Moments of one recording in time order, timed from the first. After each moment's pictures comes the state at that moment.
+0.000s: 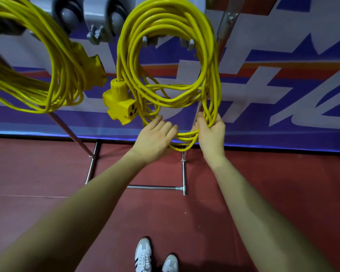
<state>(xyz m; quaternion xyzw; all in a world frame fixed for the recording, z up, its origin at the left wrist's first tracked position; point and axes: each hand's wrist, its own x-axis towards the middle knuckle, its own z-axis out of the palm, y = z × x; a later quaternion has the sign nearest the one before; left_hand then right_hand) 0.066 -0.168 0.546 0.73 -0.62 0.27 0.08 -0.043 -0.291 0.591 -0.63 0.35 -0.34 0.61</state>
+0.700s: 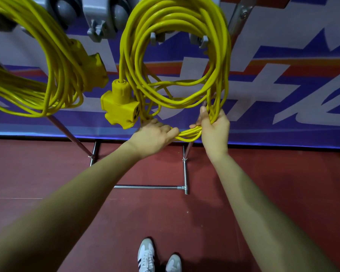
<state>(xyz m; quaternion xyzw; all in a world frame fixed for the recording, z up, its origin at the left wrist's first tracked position) 0.100 -0.171 0.537 0.67 -0.68 0.27 0.11 -0.023 -0.294 0.581 -0.66 0.34 -0.36 0.56</state>
